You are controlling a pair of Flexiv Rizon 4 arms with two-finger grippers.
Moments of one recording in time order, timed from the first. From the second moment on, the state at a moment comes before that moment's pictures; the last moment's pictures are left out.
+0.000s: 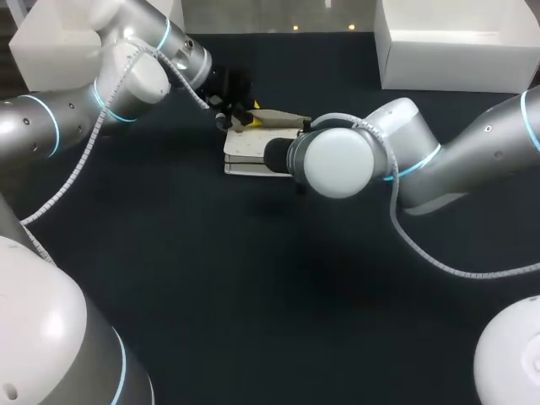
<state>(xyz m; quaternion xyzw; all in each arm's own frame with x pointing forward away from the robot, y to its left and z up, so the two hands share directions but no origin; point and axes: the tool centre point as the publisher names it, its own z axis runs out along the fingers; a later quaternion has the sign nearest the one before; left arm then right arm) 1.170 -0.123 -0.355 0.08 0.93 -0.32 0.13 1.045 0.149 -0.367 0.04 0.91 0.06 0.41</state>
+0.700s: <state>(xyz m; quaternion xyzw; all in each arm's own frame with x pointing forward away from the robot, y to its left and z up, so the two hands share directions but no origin) 1.170 -0.126 -0.352 0.09 0.93 -0.32 0.13 1.045 0.148 -0.367 0.04 0.91 0.06 0.41</state>
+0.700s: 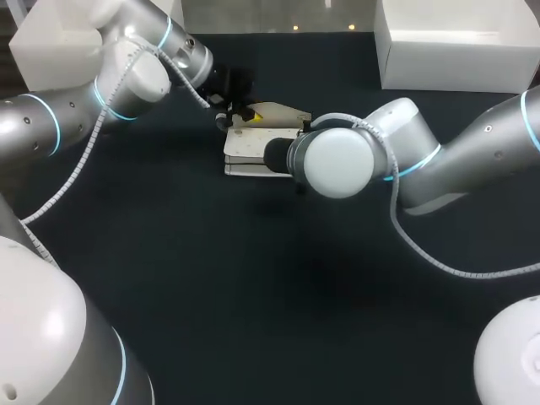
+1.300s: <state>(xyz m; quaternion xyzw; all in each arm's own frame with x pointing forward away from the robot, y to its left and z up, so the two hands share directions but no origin) 1.175 -0.129 -0.328 0.09 0.93 -0.33 0.13 1.042 0.152 -0.355 0.03 0.91 0.05 0.40</state>
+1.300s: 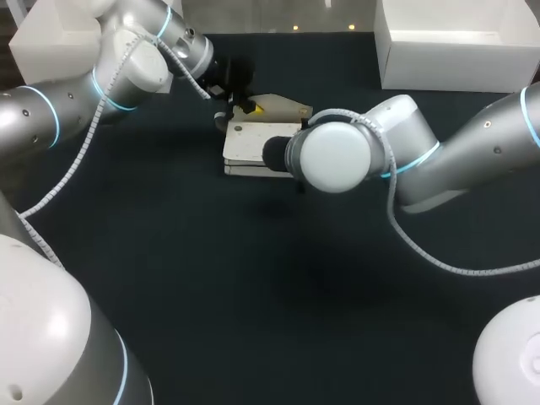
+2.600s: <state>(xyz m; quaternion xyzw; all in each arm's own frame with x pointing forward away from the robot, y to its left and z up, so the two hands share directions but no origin) 1.142 -0.117 -0.239 0.05 0.93 -0.33 0.11 1.060 0.147 -0.240 0.04 0.94 0.04 0.33</state>
